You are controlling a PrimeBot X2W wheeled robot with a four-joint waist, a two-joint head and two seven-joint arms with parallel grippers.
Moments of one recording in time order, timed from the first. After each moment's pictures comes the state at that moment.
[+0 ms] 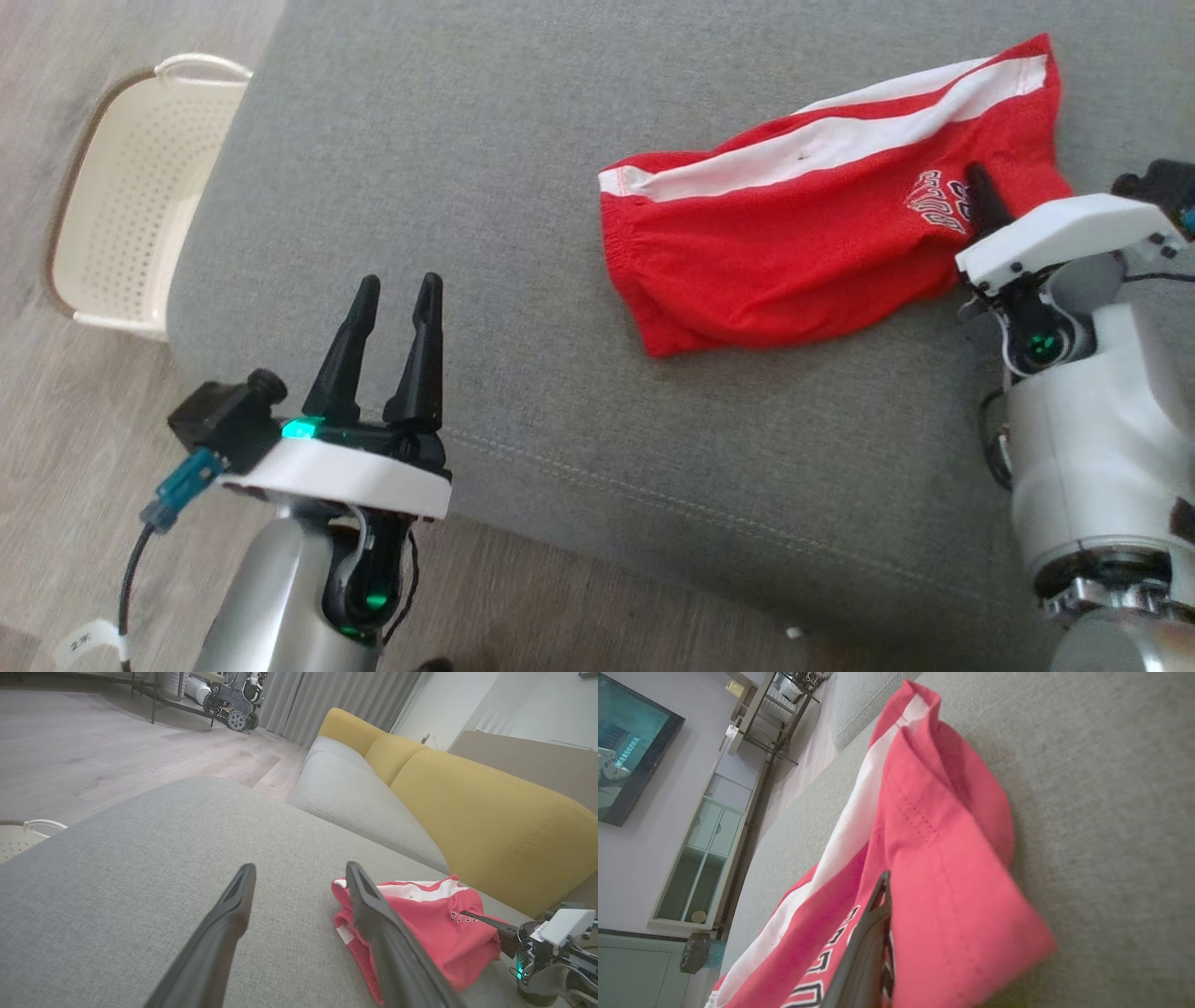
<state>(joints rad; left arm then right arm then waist) -0.19 0.04 -0.24 0.17 -0.51 -0.12 -0.25 -0.80 -0.08 -0.21 0.98 0.45 0.12 0.24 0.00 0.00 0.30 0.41</state>
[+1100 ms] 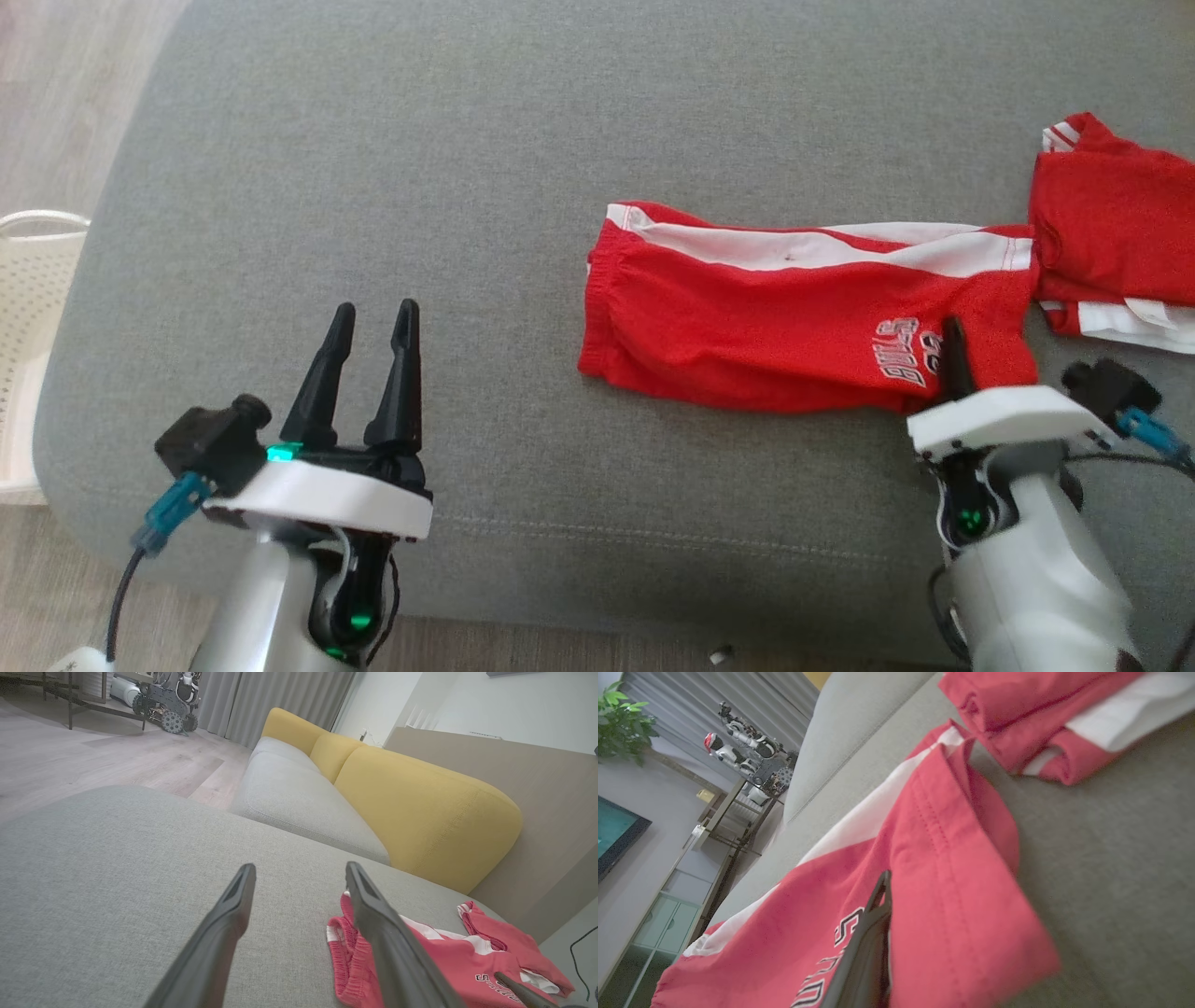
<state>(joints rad) -0.15 0.04 -0.19 0.18 -0.46 -0.12 -0.25 -0.48 -0.06 -0.01 0.95 0.62 0.12 -0.12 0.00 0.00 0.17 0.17</state>
